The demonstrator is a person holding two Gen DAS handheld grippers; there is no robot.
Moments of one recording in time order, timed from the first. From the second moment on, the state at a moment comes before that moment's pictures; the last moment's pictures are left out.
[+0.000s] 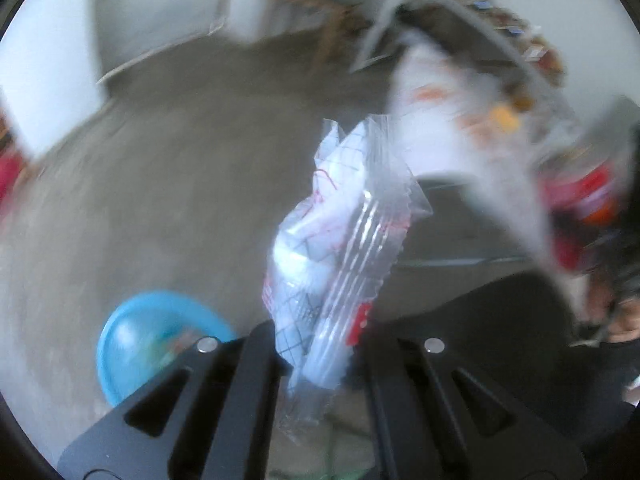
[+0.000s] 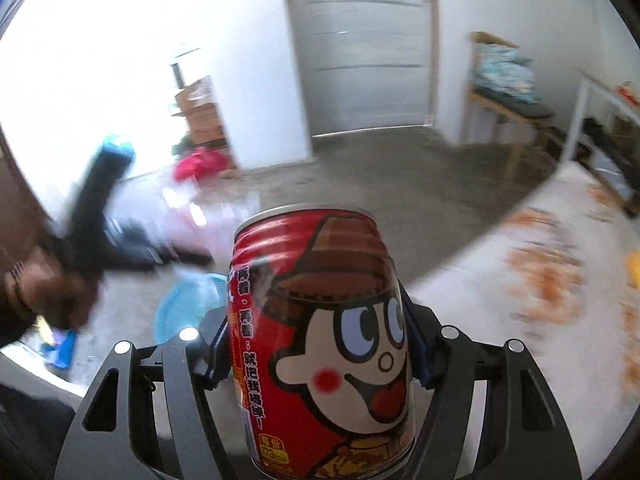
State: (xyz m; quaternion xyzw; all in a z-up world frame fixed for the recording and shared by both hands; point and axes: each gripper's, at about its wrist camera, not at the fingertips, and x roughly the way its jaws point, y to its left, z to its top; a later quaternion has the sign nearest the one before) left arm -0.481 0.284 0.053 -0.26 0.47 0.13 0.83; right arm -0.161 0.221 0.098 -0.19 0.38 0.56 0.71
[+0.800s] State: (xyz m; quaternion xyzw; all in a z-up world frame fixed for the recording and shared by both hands) left arm -0.596 0.360 -0.188 -0.42 0.55 0.23 0.69; right arm -0.274 0.363 -0.027 -0.22 0.46 0.57 0.65
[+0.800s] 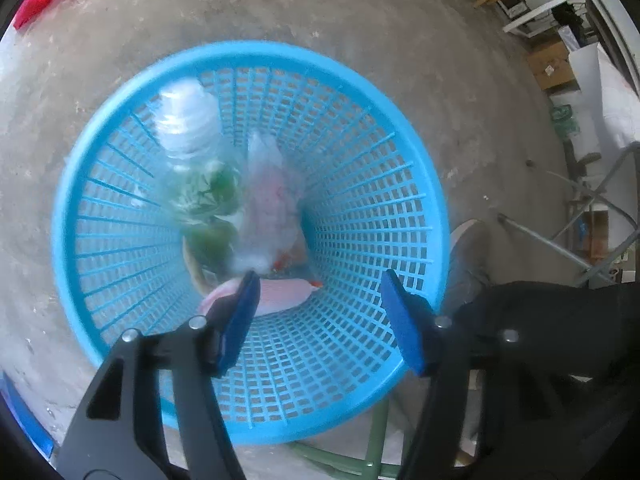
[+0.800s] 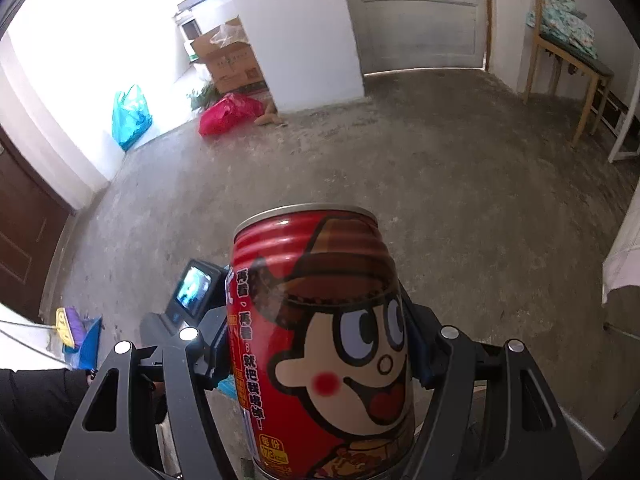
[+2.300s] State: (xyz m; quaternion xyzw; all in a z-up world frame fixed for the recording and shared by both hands) left arm -0.678 0.392 -0.071 -0.42 0.39 0.30 0.76; right arm -0.289 0.402 -0.053 -0.26 0.48 0.54 0.64
